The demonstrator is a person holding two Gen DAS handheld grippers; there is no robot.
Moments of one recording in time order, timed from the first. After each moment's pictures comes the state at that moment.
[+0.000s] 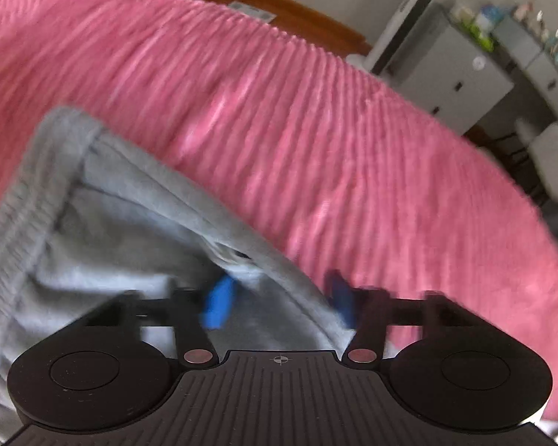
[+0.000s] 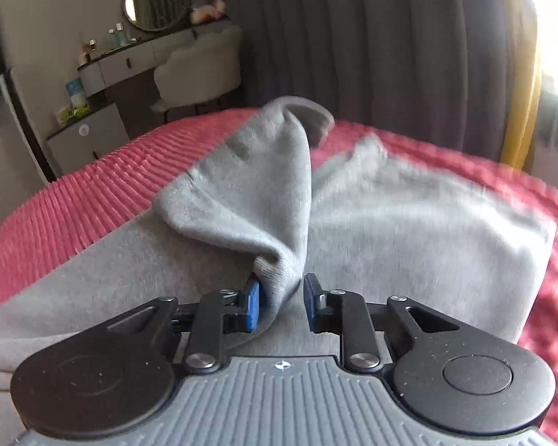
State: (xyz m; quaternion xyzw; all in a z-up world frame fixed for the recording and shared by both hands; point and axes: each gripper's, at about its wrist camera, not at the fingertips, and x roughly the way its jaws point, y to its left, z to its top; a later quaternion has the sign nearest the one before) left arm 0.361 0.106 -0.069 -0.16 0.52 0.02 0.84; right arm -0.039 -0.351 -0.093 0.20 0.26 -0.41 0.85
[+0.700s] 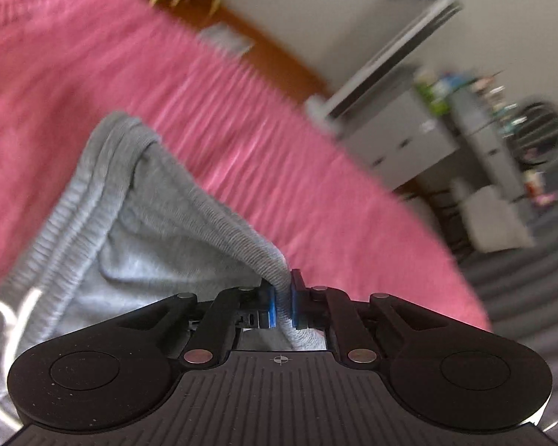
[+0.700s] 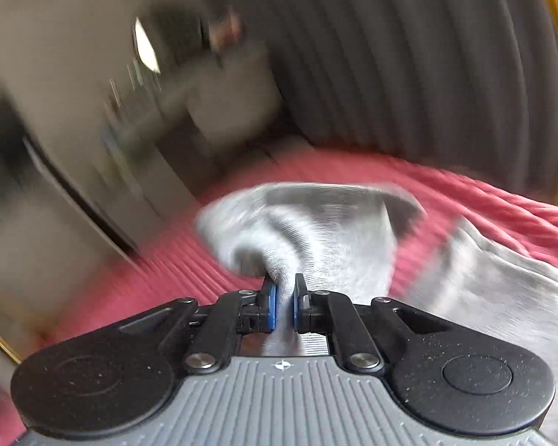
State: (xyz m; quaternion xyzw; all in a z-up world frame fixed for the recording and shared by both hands) left arm 0.286 0.192 0.016 -0.30 0.44 -0.06 0.85; right arm 0.002 -0.450 0.007 0.37 0.16 -0.31 0.86
